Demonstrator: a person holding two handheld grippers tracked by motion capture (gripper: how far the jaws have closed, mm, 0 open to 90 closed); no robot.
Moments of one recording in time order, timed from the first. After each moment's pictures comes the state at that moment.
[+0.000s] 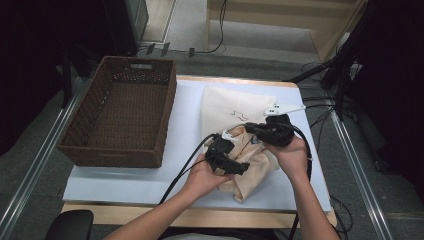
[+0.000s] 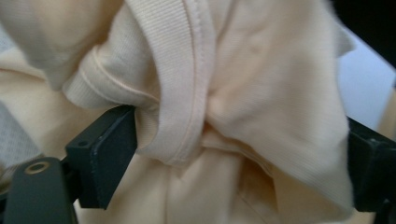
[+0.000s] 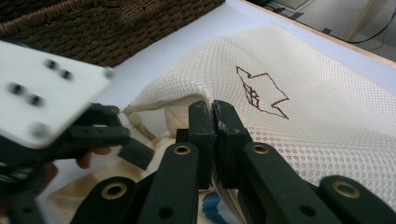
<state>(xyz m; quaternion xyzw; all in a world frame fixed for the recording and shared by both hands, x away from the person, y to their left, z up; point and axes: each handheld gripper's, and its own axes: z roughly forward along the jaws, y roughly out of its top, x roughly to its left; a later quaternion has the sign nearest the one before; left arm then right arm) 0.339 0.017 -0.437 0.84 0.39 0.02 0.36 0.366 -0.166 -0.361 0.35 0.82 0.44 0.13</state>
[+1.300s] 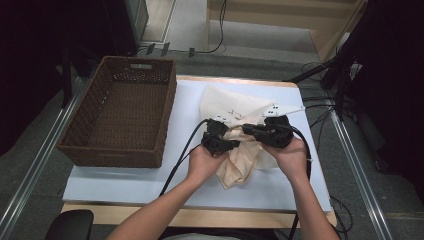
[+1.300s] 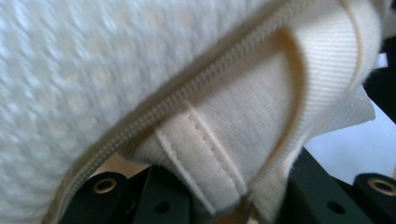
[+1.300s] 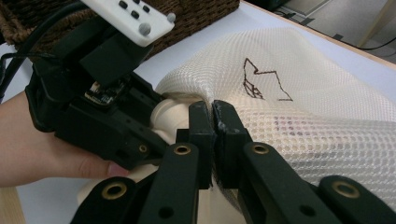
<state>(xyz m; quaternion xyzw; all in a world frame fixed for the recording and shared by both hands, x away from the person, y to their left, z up) 0.377 0.034 -0.420 0.80 0.43 0.01 0.41 0.360 -0.161 -0.356 0.34 0.82 0.45 0.12</state>
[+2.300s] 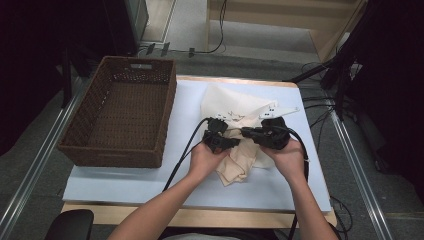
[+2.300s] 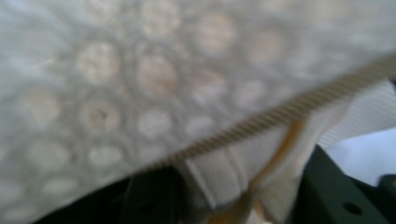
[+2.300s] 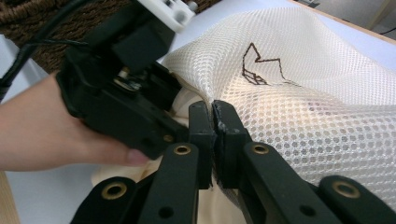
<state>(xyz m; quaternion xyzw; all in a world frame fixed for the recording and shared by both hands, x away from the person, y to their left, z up) 0.392 0.034 -0.435 0.81 0.44 0.00 0.39 0.365 -0.159 -0.370 0.34 0.83 0.43 0.10</state>
